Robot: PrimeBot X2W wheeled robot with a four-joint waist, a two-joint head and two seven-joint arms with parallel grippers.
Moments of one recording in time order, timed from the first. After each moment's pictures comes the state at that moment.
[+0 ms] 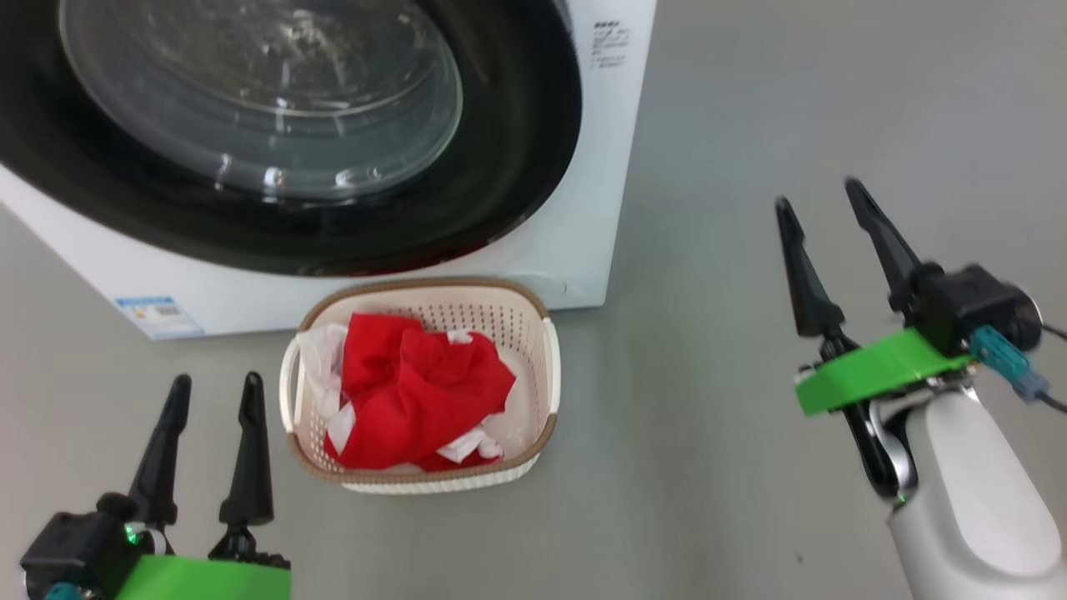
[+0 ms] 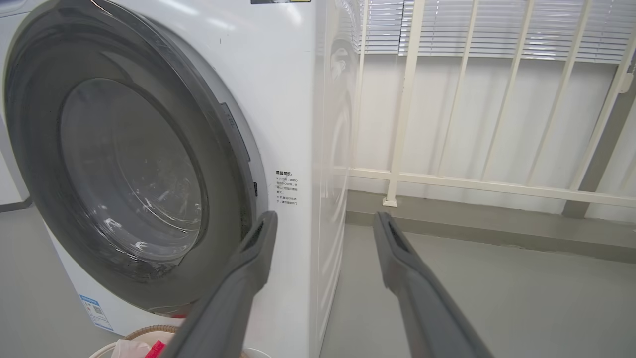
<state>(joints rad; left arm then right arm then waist) -0.09 0.07 0.08 0.07 -0.30 -0.12 -0.25 -0.43 -0.06 0.02 0.35 0.17 0.13 -0.26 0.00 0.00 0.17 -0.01</state>
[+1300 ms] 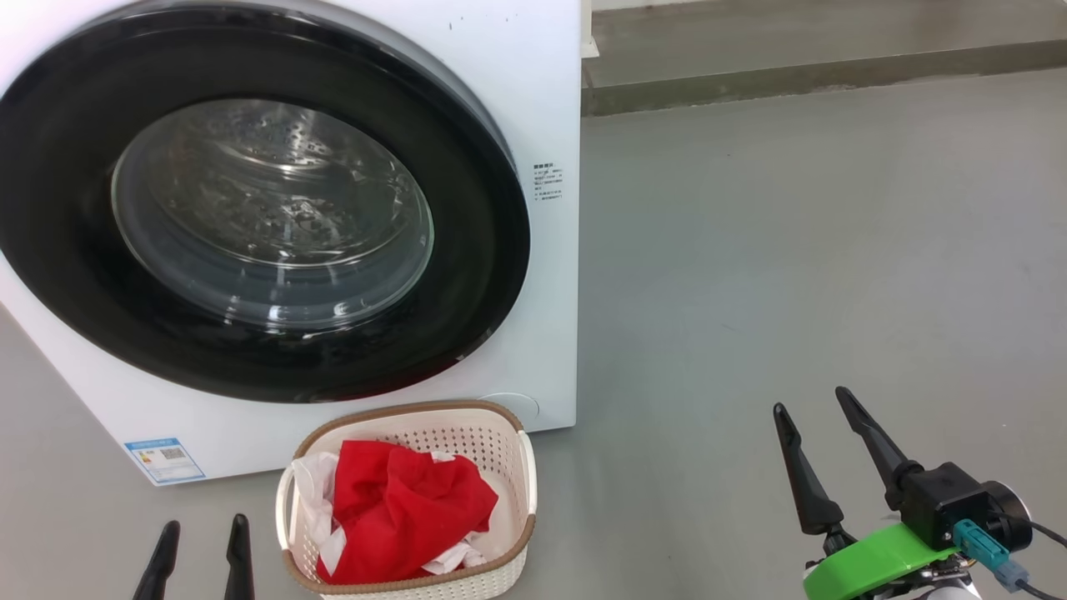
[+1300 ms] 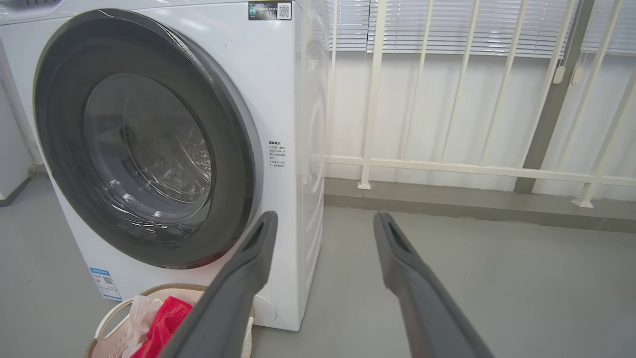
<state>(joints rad) 0.15 0.07 0.13 0.09 -0.25 -0.11 -0.25 -0.02 -0.05 0.02 0.22 0.15 0.13 -0.26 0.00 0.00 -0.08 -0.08</state>
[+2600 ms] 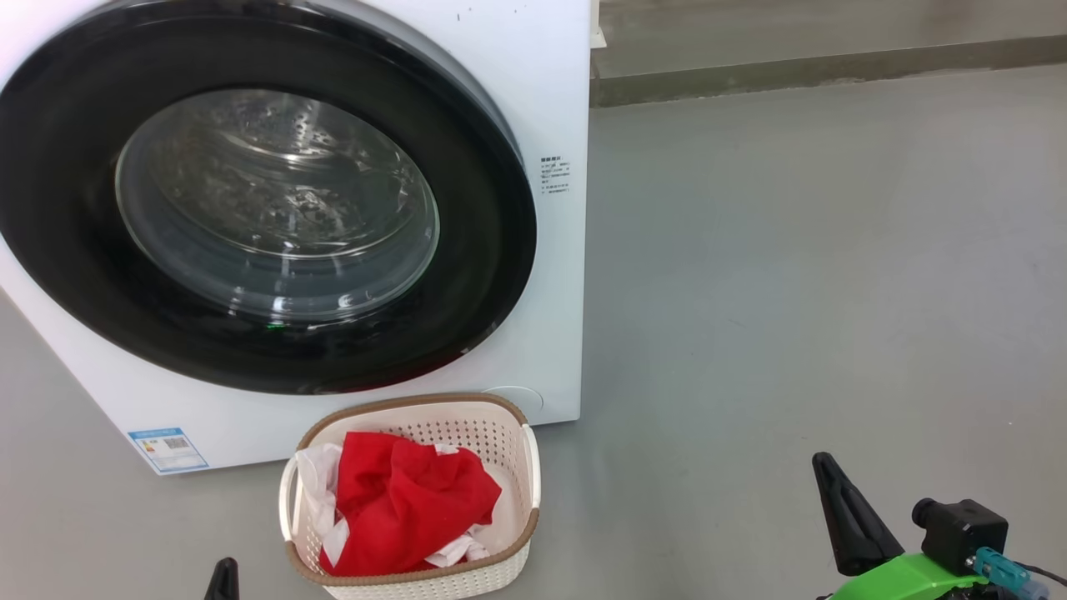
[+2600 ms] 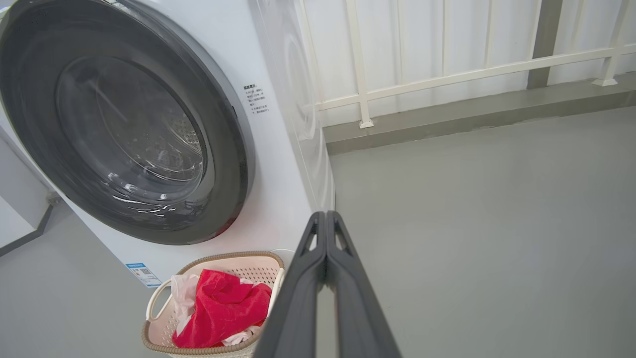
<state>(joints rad) 0.16 0.04 0.12 0.18 -0.46 -0.10 -0.19 0.04 -0.04 0.01 0.30 0.38 0.13 -0.20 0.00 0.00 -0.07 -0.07</state>
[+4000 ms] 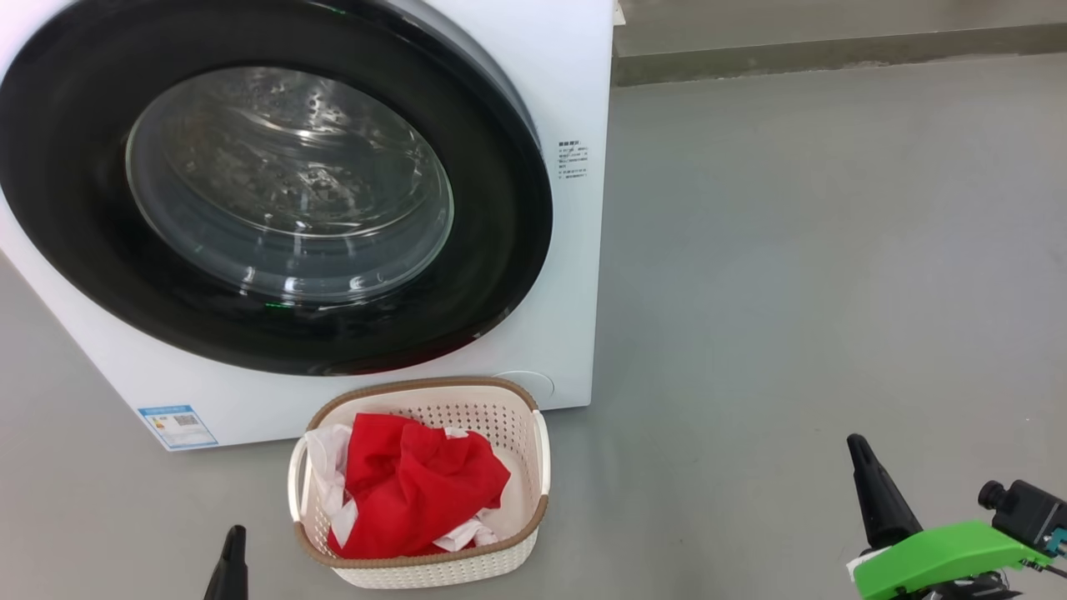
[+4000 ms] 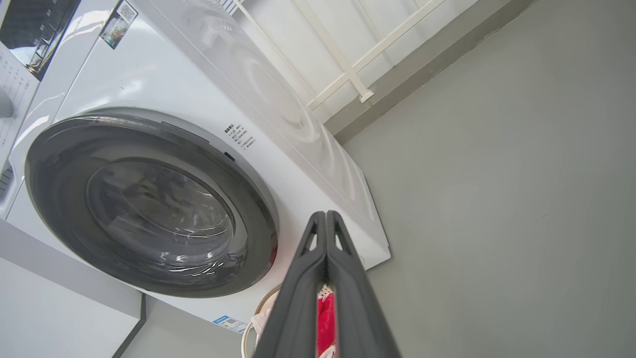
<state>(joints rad) 0.08 0.04 0.10 0.21 -0.90 -0.11 -0.07 0.01 -0.04 -0.04 0.29 0.85 0.13 -0.08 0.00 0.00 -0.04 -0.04</state>
